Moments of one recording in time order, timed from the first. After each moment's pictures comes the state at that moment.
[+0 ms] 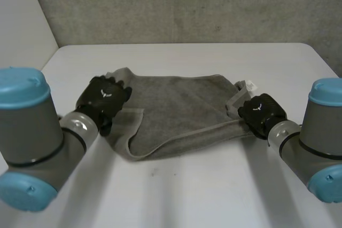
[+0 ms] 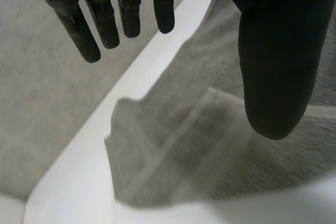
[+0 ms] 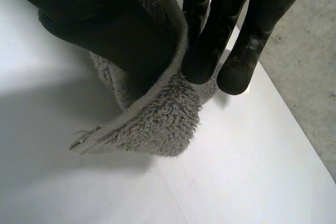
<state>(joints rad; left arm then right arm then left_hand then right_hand) 4.24 -1.87 -1.62 3.22 -1.55 3.72 1.90 -1.13 1.65 -0.13 1.45 2.41 0.29 0.28 0.28 0.28 0.11 1.18 1.31 1.36 1.36 1.15</state>
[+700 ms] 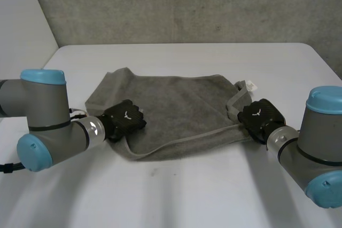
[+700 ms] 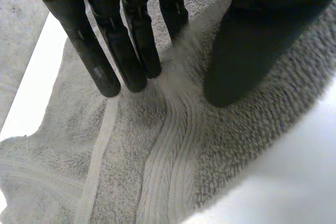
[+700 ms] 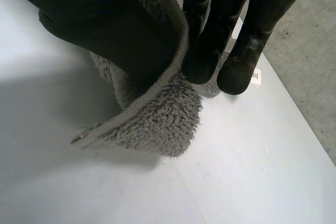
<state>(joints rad) 4.40 -2.25 -1.34 2.99 -1.10 4.22 1.90 -1.11 1.68 -0.17 1.45 2.41 0.89 0.89 0.89 0.89 0.71 1.18 1.31 1.36 1.36 1.15</state>
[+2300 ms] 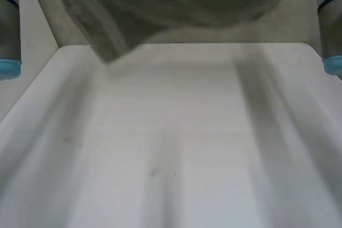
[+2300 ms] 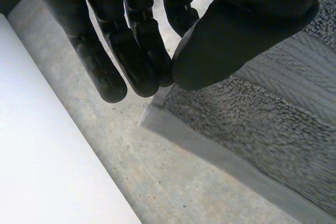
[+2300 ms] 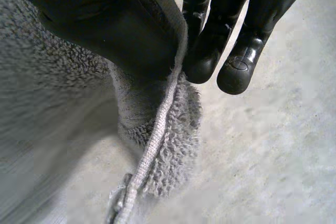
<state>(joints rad) 4.43 -1.80 -1.17 3.65 -1.62 3.60 1.87 -1.21 1.02 -0.42 1.56 2.49 1.21 1.22 1.22 1.22 1.04 1.19 1.31 1.36 1.36 1.15</state>
